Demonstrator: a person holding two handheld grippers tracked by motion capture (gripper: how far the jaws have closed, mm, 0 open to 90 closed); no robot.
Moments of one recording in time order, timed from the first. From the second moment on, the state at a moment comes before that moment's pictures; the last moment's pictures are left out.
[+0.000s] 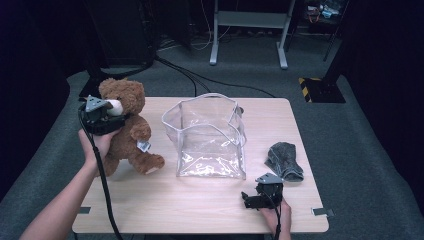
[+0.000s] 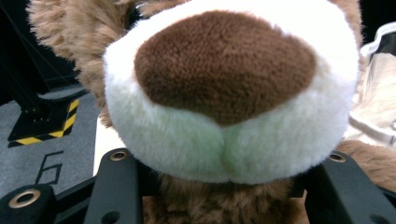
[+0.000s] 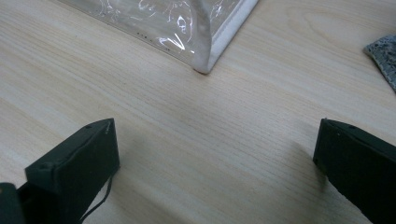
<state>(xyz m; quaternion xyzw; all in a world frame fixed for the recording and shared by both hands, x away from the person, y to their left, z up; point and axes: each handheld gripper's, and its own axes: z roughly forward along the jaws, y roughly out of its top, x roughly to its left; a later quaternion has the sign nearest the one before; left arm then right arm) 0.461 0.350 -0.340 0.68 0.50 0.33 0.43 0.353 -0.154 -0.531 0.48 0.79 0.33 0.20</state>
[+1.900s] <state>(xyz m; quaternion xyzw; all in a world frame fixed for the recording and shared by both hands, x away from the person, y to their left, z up) 0.504 0.292 -0.217 0.63 0.46 0.43 0.46 0.353 -0.153 -0.531 0.48 0.79 0.33 0.20</state>
